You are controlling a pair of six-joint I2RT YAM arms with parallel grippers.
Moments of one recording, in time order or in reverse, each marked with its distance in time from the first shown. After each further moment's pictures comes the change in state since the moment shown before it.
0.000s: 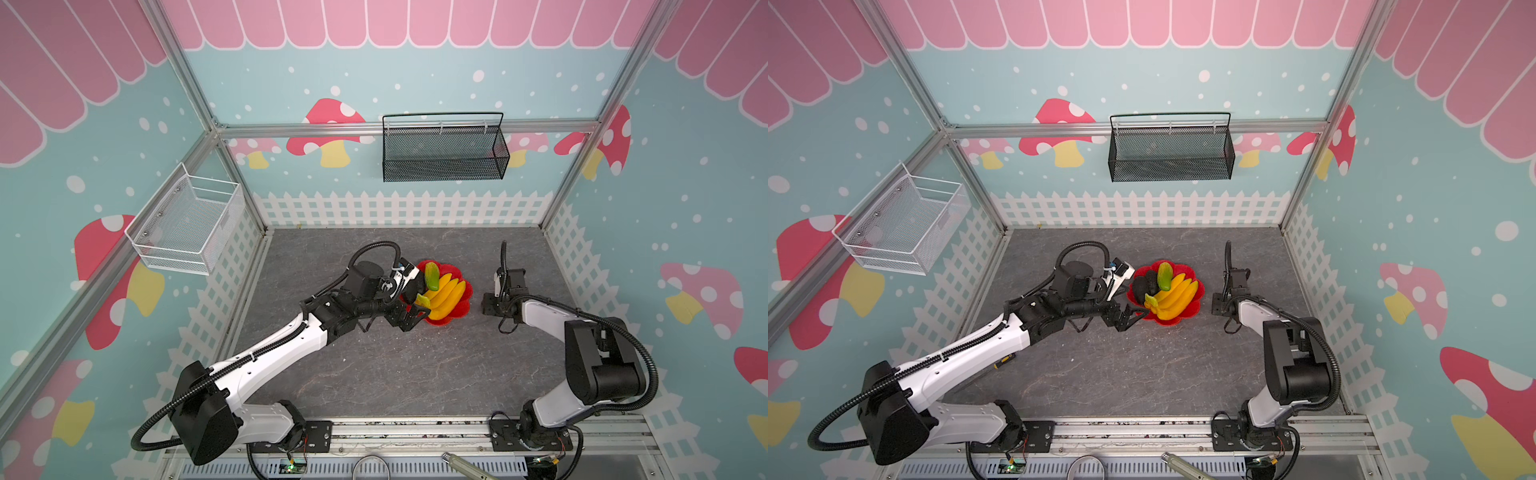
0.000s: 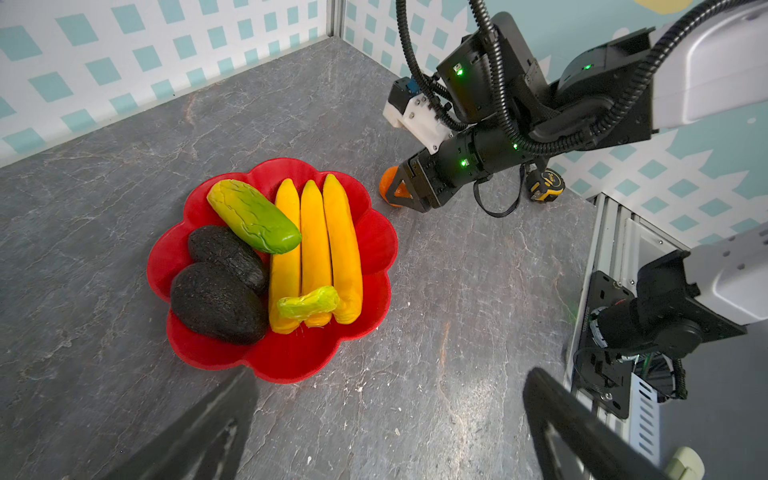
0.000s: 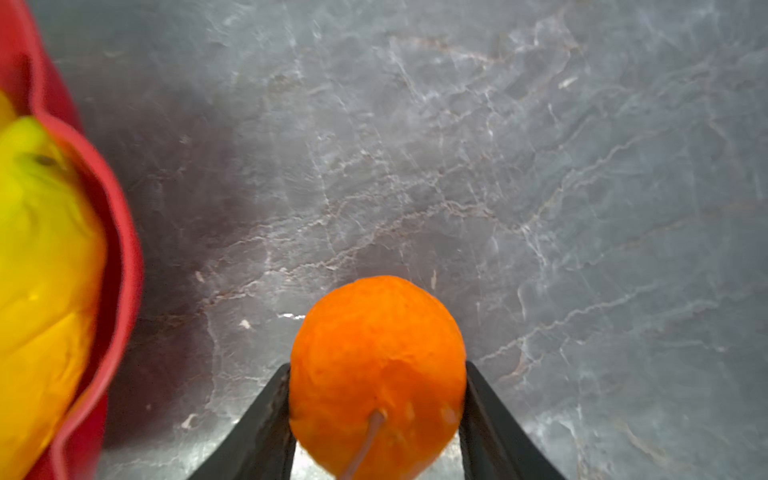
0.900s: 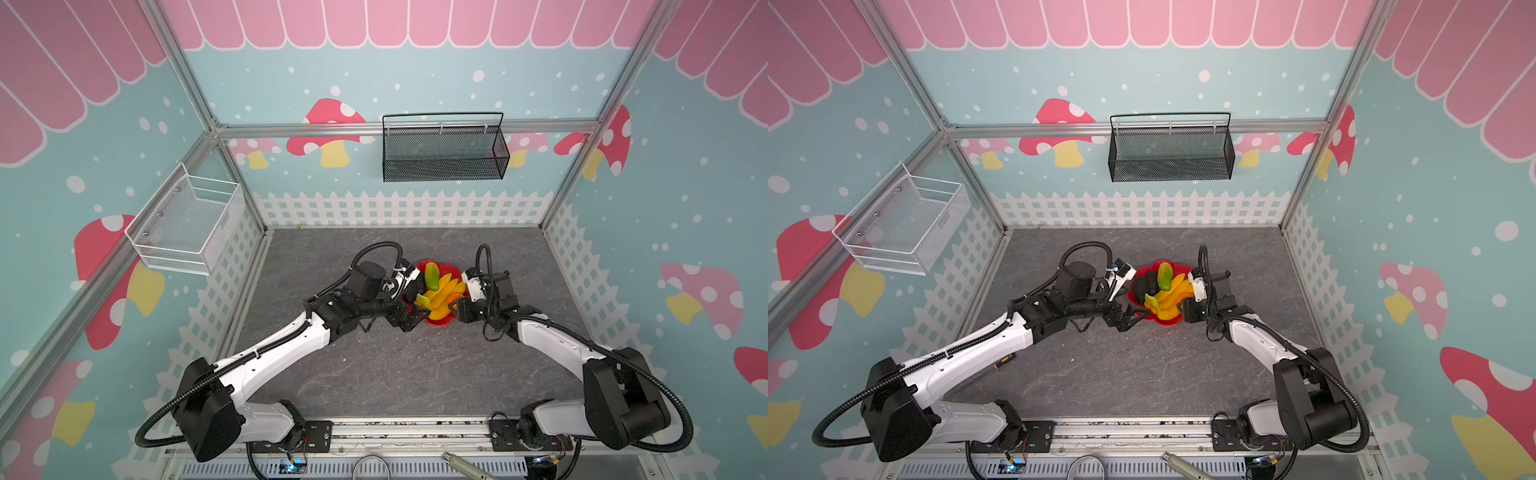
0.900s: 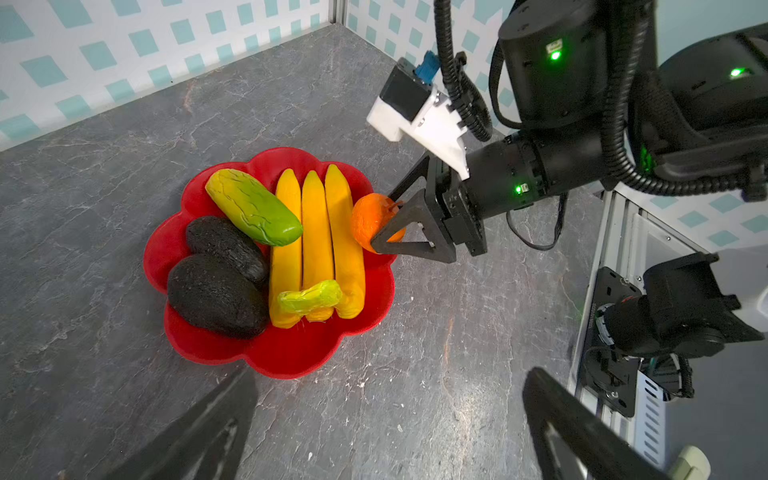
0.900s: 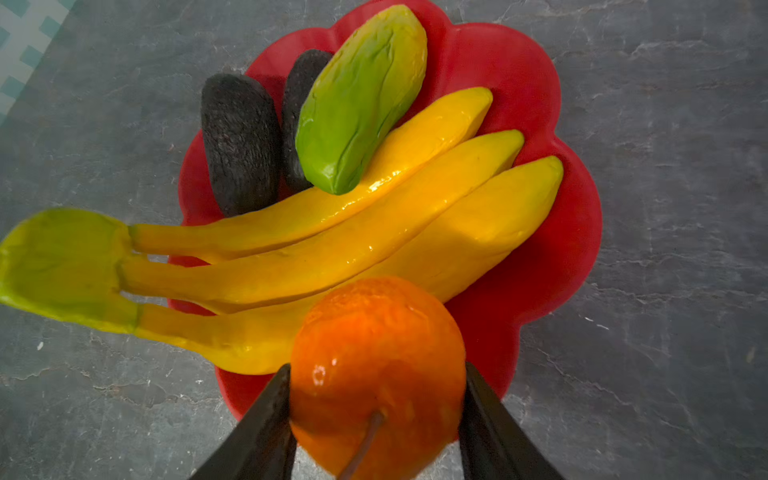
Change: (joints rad) left arm 0.000 0.021 0.000 -0.004 -0.001 0.000; right arm 0.230 -0.183 -0.069 0.049 -0.240 -0.040
